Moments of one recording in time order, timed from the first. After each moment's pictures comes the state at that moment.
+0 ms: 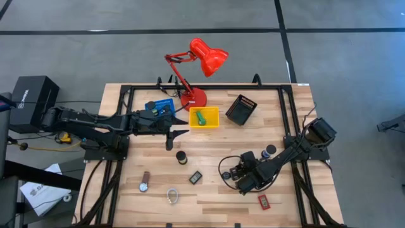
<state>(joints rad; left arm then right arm) -0.01 1.07 0.66 0.14 -0.19 0.02 0.59 1.80 0.98 -0.77 0.47 1.85</state>
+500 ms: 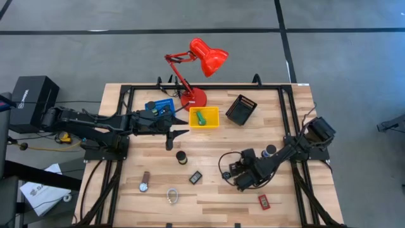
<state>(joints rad) -0.01 1.07 0.66 0.14 -0.19 0.02 0.55 1.80 0.98 -0.79 0.47 1.92</state>
